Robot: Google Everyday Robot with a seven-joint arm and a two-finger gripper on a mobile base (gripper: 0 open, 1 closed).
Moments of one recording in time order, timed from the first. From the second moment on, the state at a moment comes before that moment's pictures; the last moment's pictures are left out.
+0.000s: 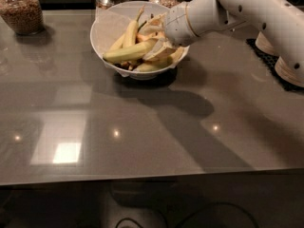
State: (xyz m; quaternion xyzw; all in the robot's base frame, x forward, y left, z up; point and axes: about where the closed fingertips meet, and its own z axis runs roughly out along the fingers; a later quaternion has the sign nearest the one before) arm 0.664 0.005 0.929 -0.75 0.48 0.06 0.46
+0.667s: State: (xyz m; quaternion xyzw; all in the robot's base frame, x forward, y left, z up) arm 0.668 0.015 0.925 -0.74 0.47 0.07 0.47
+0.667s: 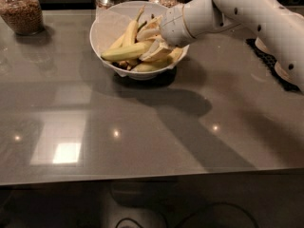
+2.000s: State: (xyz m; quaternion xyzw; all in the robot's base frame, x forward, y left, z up) arm 0.654 -0.006 0.943 -0.76 0.46 0.05 0.46
